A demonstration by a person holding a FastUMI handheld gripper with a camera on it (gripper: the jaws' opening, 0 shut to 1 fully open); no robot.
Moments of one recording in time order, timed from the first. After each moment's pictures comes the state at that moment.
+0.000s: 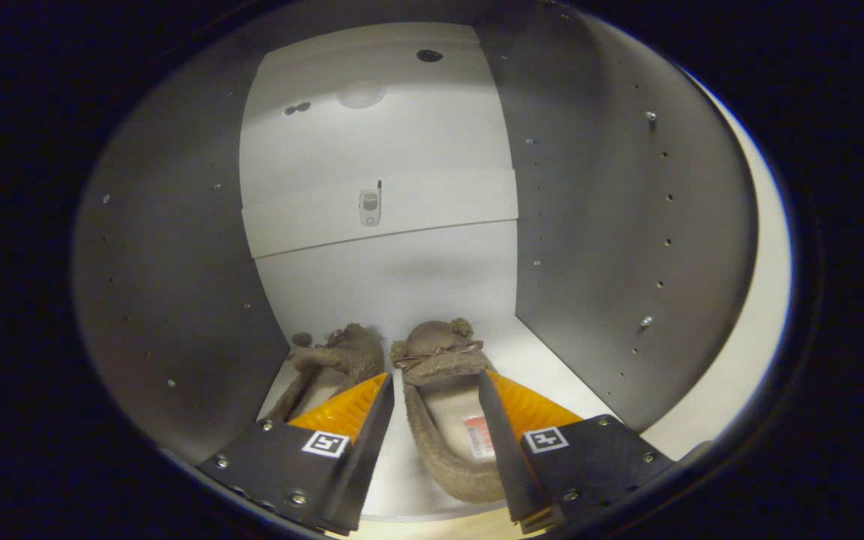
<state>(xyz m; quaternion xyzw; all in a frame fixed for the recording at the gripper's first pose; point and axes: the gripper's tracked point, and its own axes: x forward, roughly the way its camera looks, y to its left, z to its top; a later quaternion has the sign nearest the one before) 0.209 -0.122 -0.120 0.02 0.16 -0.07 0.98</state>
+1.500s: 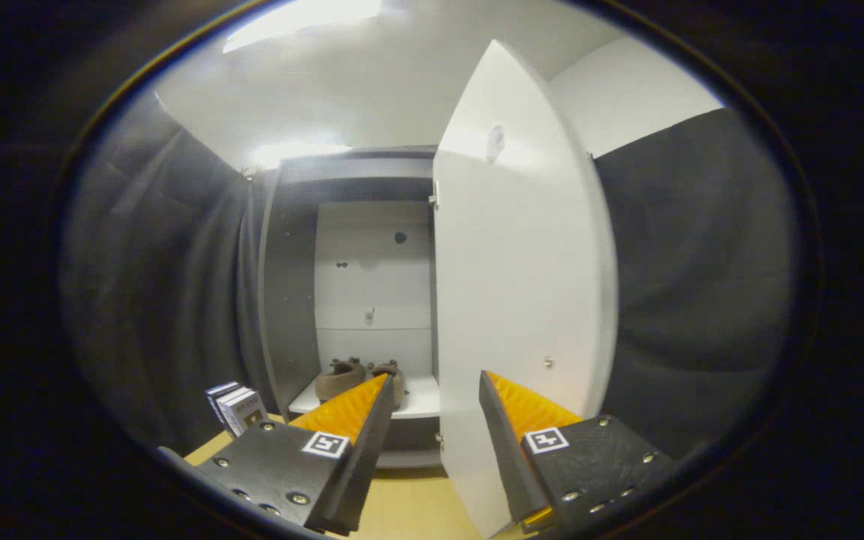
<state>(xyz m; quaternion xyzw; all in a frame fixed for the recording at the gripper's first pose) -0.207 -0.250 0.051 -0.02 -0.05 -0.06 1.00</state>
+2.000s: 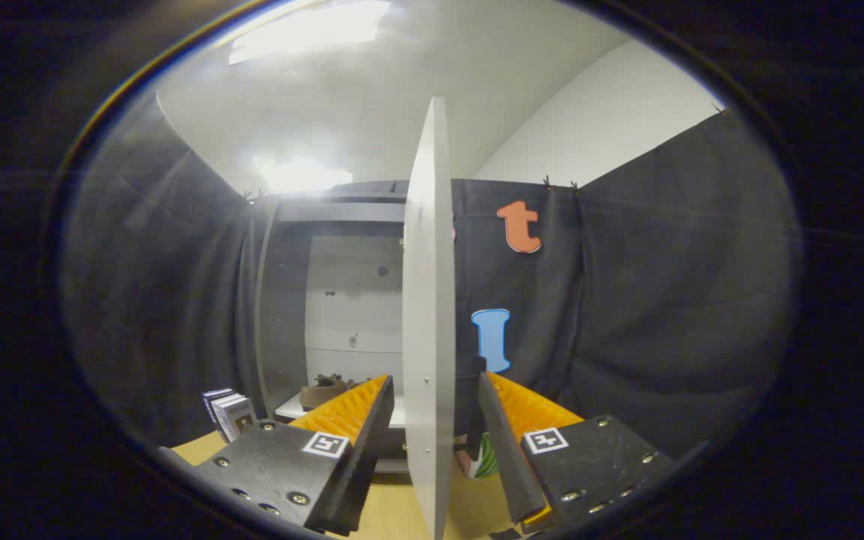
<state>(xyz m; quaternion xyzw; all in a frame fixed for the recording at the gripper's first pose) -0.264 -0.319 0.092 -0.03 -0.10 -0.07 0.99</state>
